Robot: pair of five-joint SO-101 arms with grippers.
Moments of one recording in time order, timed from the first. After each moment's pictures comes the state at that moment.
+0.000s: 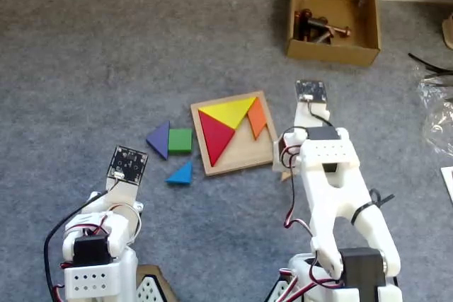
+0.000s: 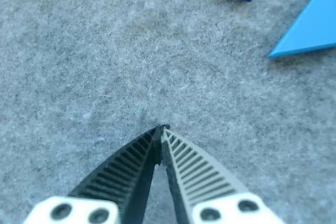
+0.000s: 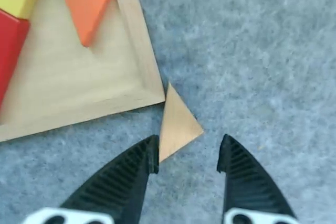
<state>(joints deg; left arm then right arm) -11.4 -104.2 96.0 76.1 -15.3 -8.4 -16.4 43.4 55.9 -3.1</state>
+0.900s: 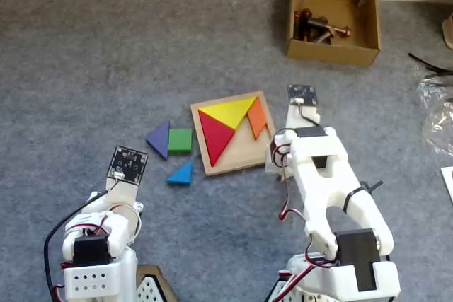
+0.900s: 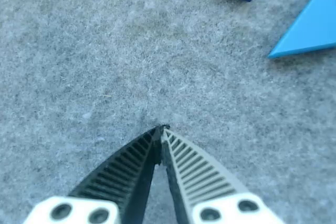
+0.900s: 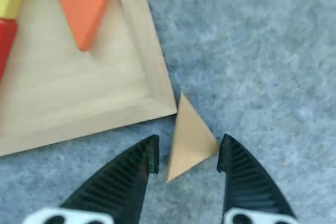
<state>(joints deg) -11.4 -104.2 96.0 76.1 -15.3 -10.8 -9.0 43.4 50.8 -5.6</state>
